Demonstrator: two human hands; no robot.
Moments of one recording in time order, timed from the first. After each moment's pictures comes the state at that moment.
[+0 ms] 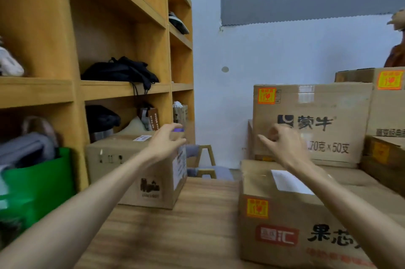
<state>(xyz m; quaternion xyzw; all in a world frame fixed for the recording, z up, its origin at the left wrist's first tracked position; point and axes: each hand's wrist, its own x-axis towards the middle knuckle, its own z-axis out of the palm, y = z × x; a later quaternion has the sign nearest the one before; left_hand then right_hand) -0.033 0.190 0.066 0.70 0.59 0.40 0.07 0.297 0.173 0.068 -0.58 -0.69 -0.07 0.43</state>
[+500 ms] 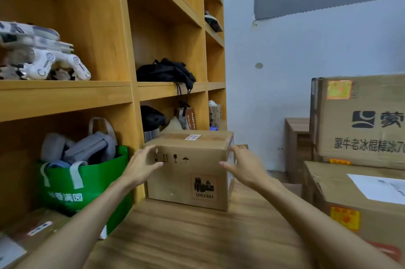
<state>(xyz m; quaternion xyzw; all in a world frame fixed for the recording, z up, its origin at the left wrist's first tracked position) -0.234 0.143 0.008 0.57 0.73 0.37 0.04 0.063 0.200 0.015 -0.50 -0.81 0.07 0.31</state>
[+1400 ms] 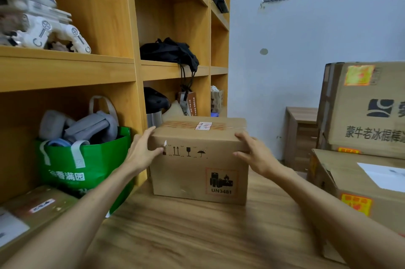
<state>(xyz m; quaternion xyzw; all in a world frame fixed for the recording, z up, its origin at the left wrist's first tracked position) -0.254 0.153 -0.018 0.57 0.72 0.40 0.03 0.085 0.216 -0.009 -0.44 -0.83 0.12 0.31</state>
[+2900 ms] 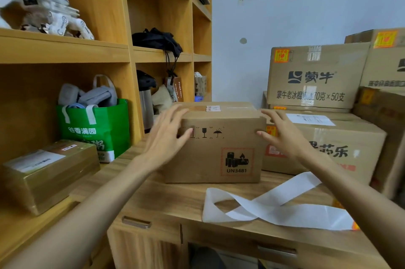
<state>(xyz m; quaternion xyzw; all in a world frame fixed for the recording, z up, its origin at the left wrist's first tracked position) -0.060 -0.052 -0.024 0.72 0.55 0.37 -0.21 0.275 0.016 -0.023 -0.47 -0.81 0.00 0.35</state>
